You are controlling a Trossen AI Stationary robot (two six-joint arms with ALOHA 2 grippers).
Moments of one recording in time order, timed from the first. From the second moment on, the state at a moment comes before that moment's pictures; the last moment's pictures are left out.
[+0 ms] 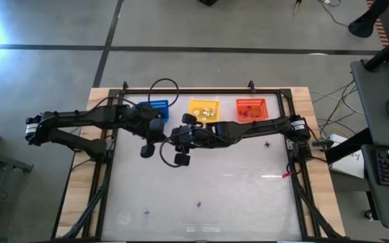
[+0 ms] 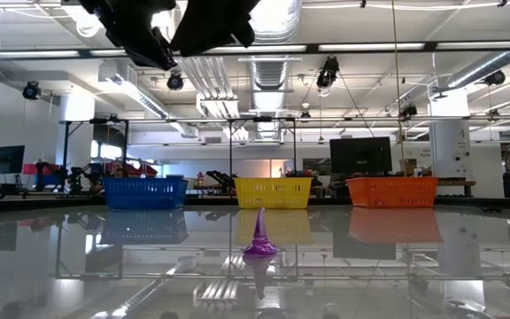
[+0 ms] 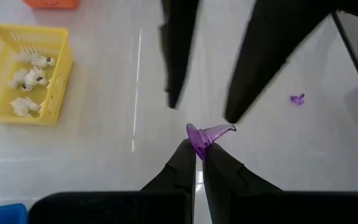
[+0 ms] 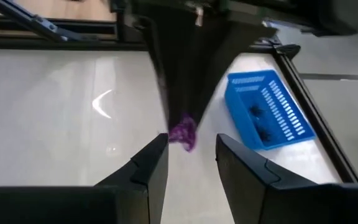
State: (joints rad) left arm 0.14 1.14 1.02 -0.69 0.19 0.09; right arm 0.08 2.00 1.86 -0.50 0.29 0.01
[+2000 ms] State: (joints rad) left arm 0.14 1.16 1.02 -0.61 0.25 0.02; right arm 0.06 2.00 1.86 -0.47 0.34 0.11
